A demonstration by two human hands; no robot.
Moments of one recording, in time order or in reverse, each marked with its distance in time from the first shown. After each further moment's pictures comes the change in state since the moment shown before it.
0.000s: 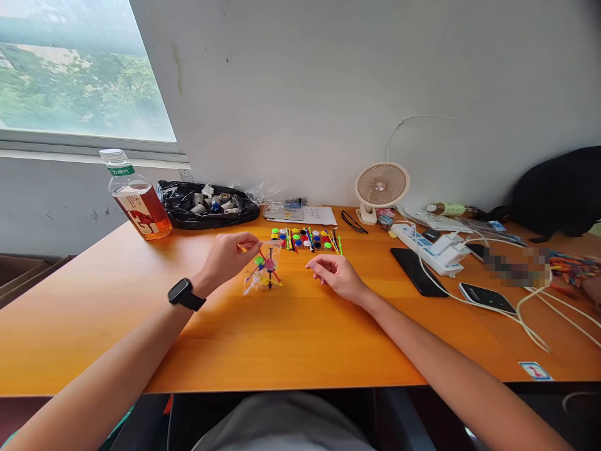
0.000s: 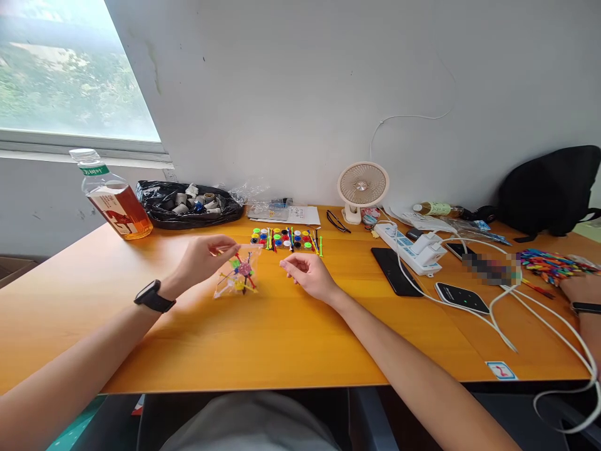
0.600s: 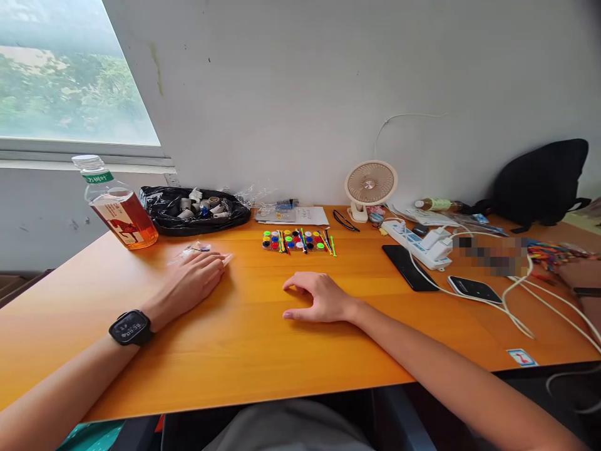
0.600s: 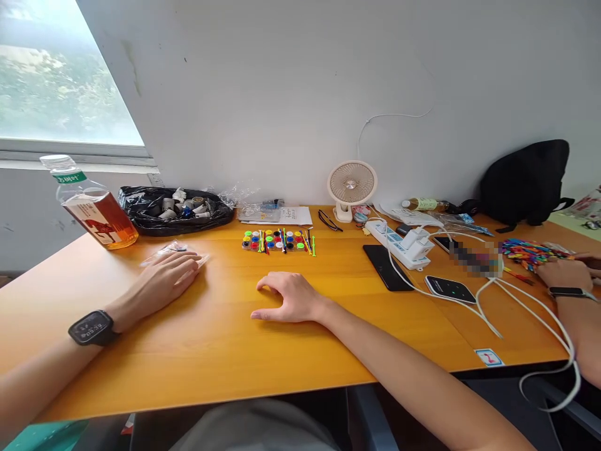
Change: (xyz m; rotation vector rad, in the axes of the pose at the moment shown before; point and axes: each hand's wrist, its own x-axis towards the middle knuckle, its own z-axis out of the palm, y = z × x) left_hand -0.034 -0.056 -0.056 0.648 -0.202 0.362; right_hand -0.017 -0.005 0.017 -0.674 -0.263 -0.305
